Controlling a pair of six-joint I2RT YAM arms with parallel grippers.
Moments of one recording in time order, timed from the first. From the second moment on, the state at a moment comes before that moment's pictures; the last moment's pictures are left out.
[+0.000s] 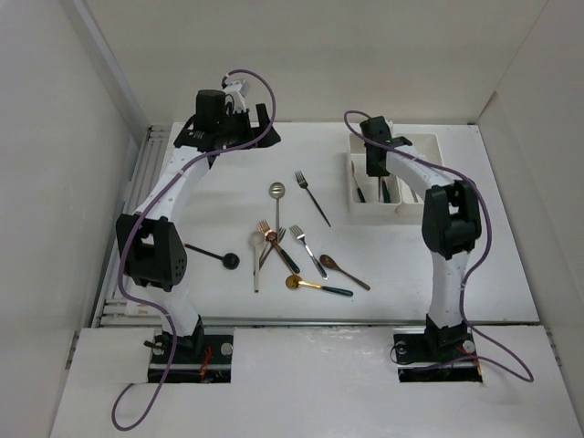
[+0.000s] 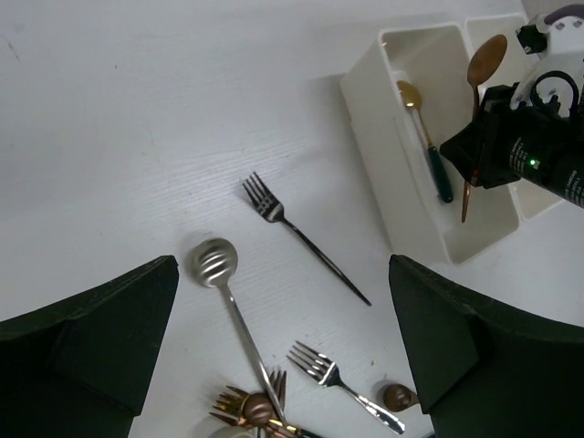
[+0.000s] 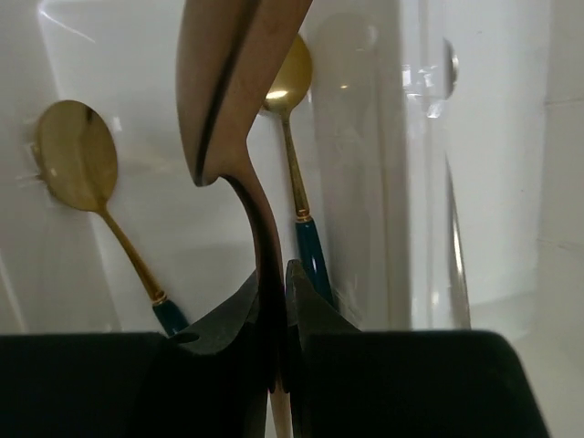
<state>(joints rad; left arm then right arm) -0.22 1.77 1.68 -0.41 0.42 -0.31 0.29 2.08 1.74 -0.61 0.43 0.24</state>
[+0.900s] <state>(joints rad) -0.40 1.99 1.50 -0.48 0.23 -0.13 0.30 2.01 1.79 -0.66 0.45 0.25</state>
